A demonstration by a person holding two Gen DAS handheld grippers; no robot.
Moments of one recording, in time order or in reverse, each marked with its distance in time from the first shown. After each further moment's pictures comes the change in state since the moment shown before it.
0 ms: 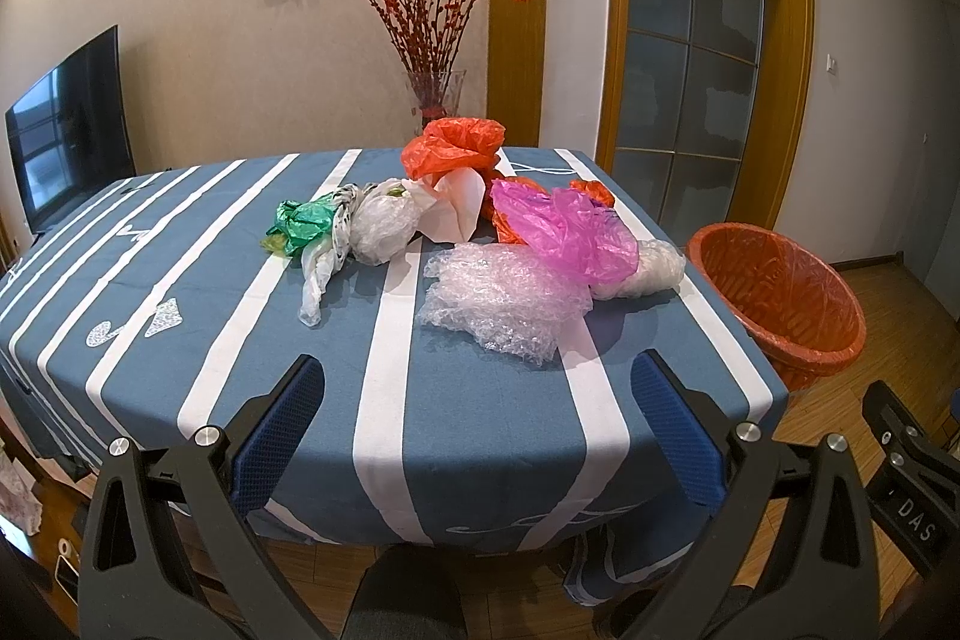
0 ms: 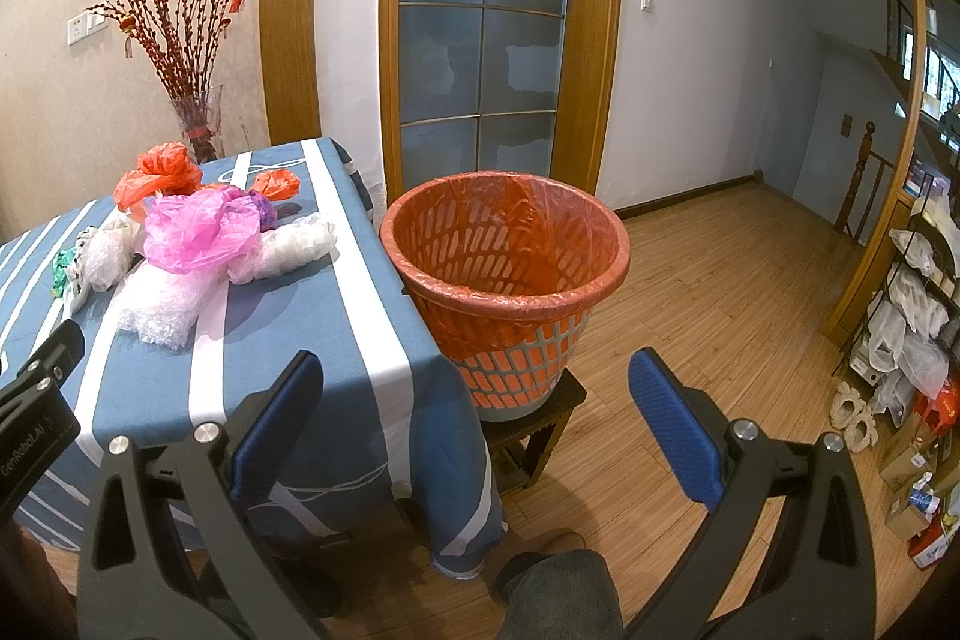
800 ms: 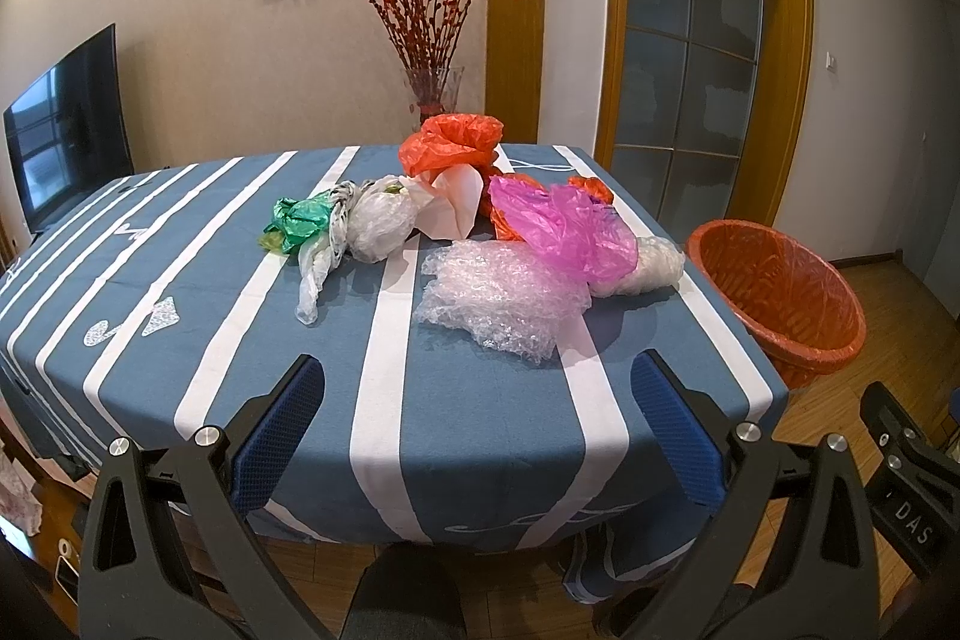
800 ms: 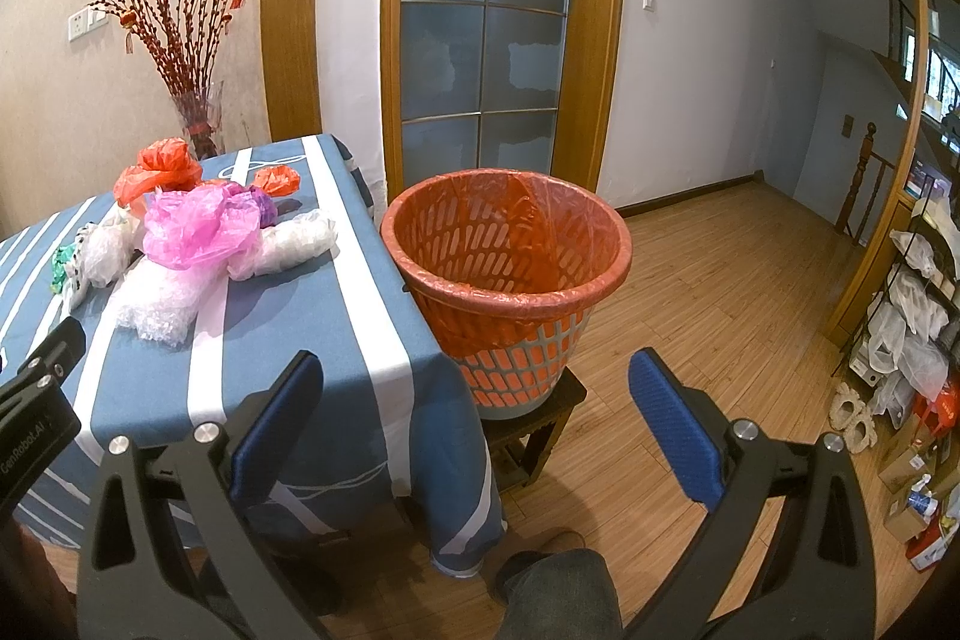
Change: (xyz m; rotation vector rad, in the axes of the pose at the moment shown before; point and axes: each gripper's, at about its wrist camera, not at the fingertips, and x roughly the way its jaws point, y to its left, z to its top) left arm 0.000 -0.002 0.000 0.000 0.003 0.000; right arm 0.002 0.001 -0.001 -0.001 0.002 0.000
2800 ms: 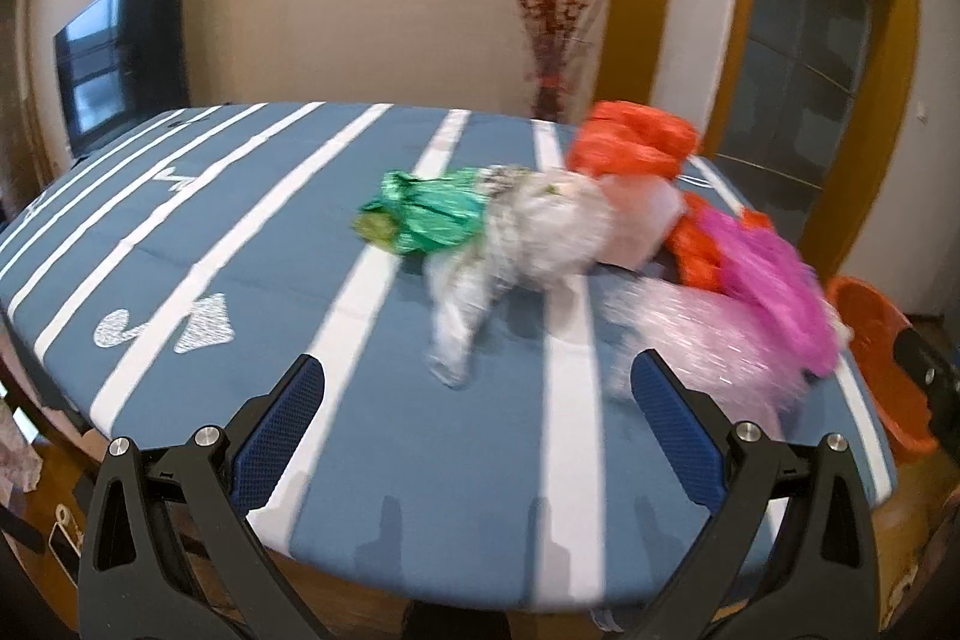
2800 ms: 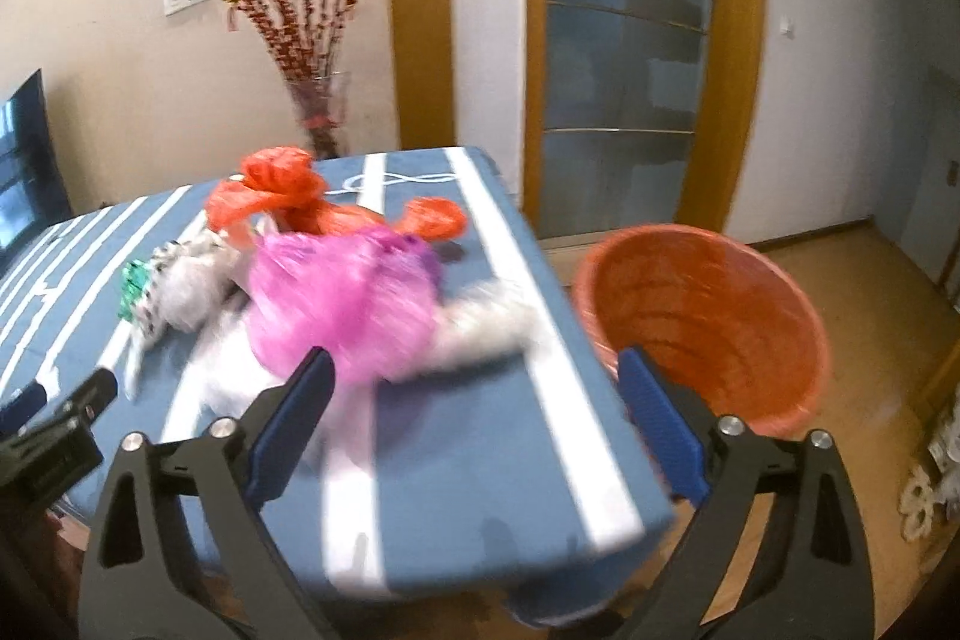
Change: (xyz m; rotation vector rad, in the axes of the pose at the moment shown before) left arm 0.077 0.096 0.031 -0.176 0.097 0.139; right arm 0.085 0.123 0.070 -0.132 0.026 0.315
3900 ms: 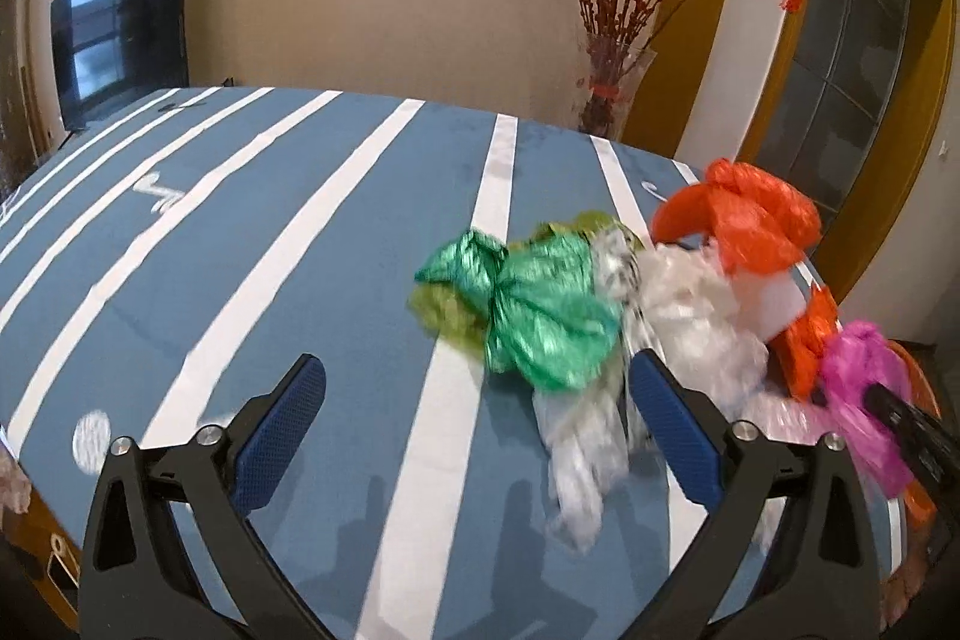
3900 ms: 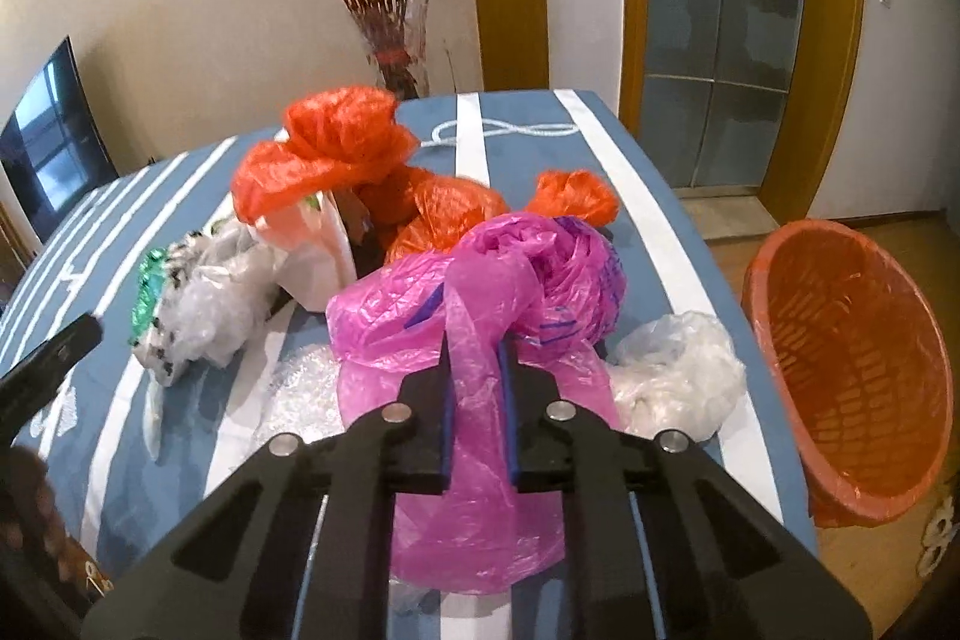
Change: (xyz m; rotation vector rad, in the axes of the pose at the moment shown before) left arm 0.074 0.056 0.067 -0.050 0.048 -0.031; right arm 0.083 0.044 0.031 -0.038 0.133 0.142
